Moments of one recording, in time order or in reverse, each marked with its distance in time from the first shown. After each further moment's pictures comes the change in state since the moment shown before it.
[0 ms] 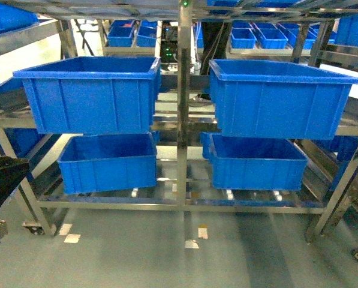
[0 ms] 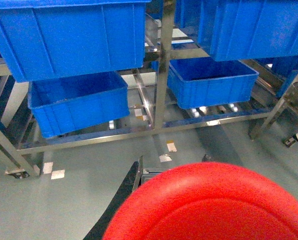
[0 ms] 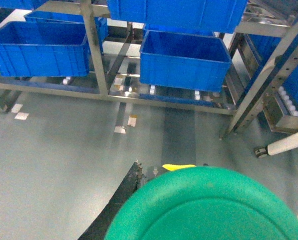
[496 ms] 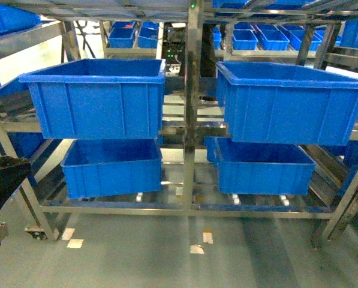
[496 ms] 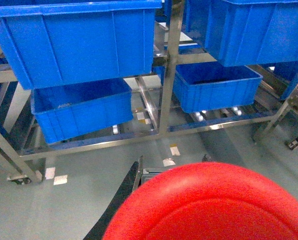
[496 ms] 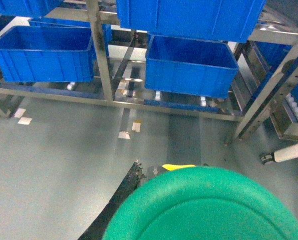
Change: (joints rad) left arm -0.002 -0.003 -0.001 0.000 0.001 0.000; right arm 0.001 -0.002 0.000 0.000 -0.006 0.000
